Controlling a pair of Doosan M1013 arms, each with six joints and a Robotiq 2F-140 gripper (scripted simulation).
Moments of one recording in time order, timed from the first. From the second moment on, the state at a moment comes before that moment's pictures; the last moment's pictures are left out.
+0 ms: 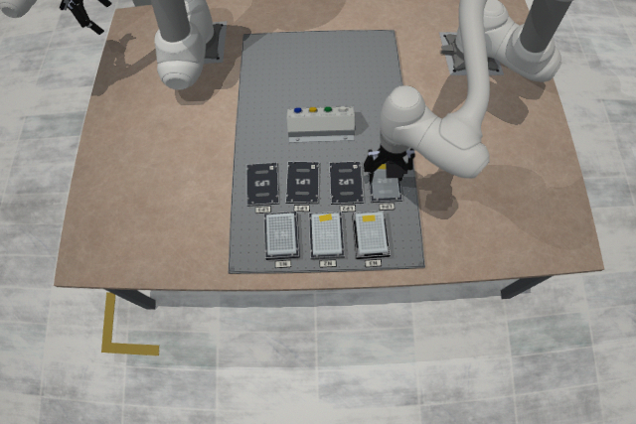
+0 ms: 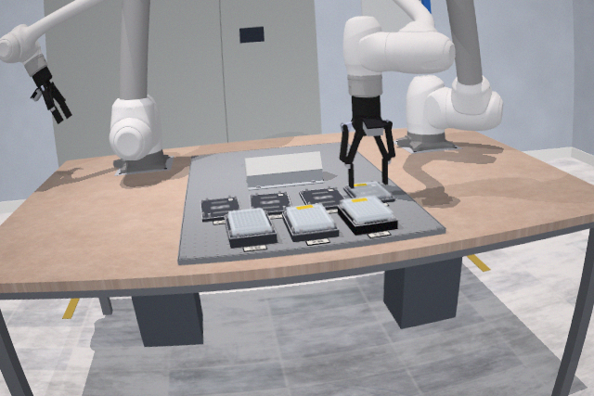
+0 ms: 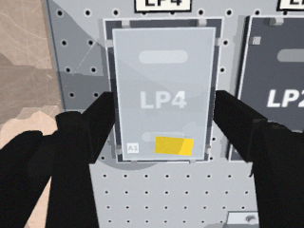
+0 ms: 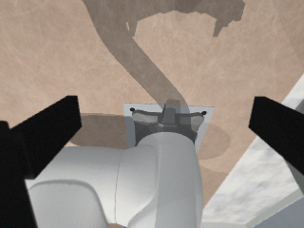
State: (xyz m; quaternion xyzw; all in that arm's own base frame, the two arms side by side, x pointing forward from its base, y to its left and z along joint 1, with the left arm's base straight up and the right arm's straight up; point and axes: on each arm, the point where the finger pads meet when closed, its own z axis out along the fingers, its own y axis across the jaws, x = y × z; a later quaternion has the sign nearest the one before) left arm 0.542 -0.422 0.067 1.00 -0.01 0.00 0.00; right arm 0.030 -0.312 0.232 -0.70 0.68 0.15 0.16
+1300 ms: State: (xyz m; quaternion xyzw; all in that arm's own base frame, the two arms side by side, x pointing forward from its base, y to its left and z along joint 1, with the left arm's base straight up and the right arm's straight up) left arm 0.542 -0.422 0.067 1.00 -0.01 0.00 0.00; right arm 0.030 -0.312 0.232 -0.70 0.68 0.15 0.16
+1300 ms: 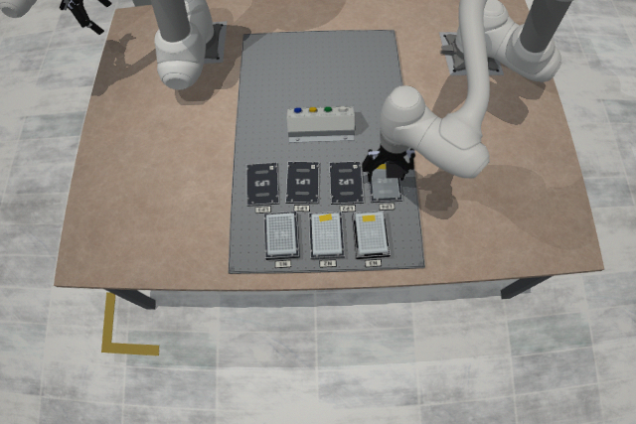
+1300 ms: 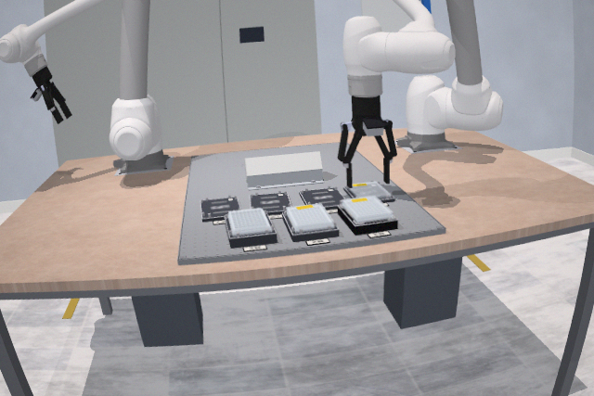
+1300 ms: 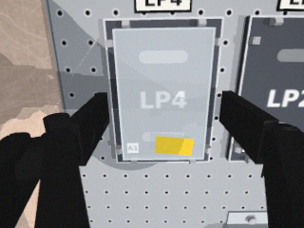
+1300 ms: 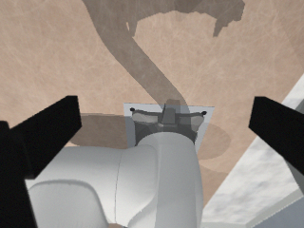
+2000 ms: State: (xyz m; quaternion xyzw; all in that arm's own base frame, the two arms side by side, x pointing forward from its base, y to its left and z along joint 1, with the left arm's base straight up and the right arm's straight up) left arm 0.542 -0.422 0.065 1.00 -0.01 0.00 0.00; right arm 0.030 -0.312 0.232 -0.70 0.68 0.15 0.16
